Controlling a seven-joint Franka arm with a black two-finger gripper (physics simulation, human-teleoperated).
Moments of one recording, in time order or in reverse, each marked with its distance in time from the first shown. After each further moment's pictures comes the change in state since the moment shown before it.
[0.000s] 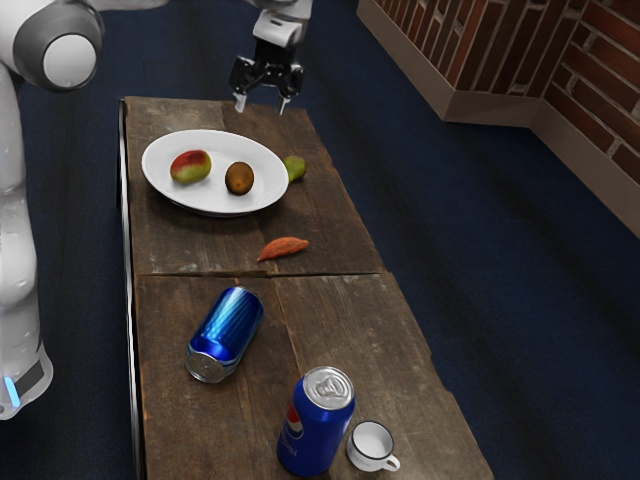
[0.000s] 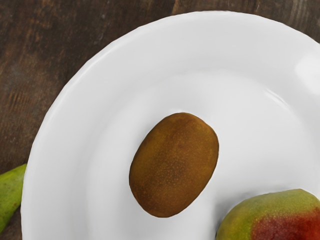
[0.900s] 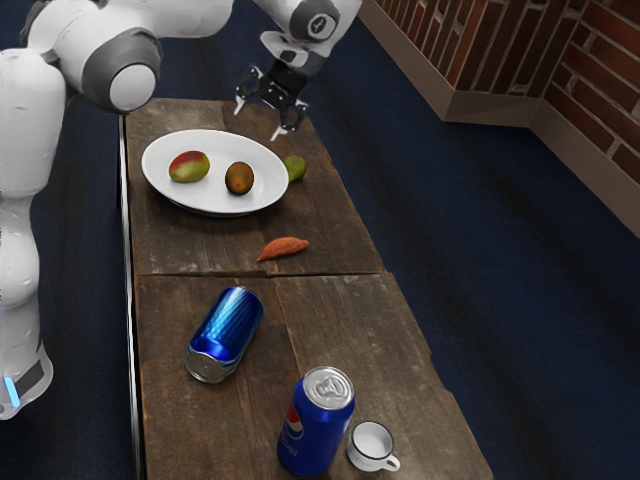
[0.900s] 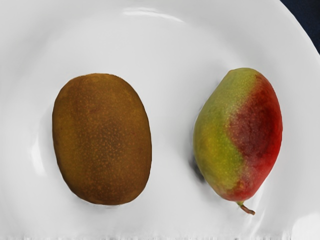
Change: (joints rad) arm 0.045 0.249 -0.057 0.201 0.107 -0.218 0.805
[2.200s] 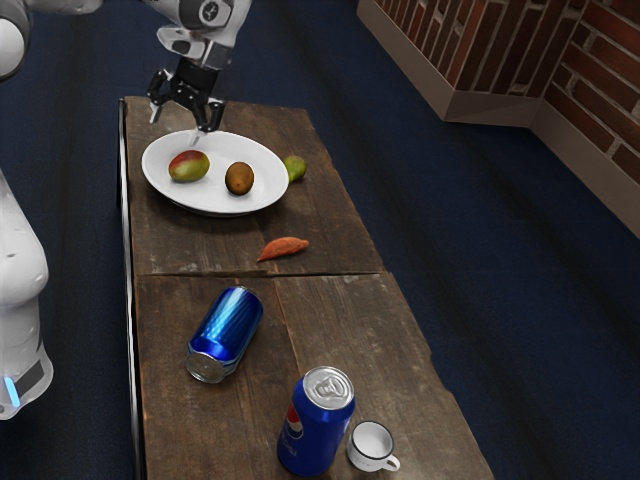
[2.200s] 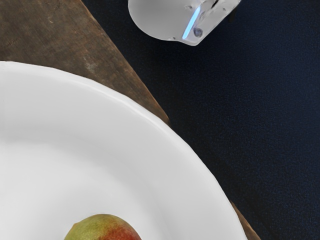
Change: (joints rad) arm 0.148 -0.520 -0.007 -0.622 0.030 0.181 0.241
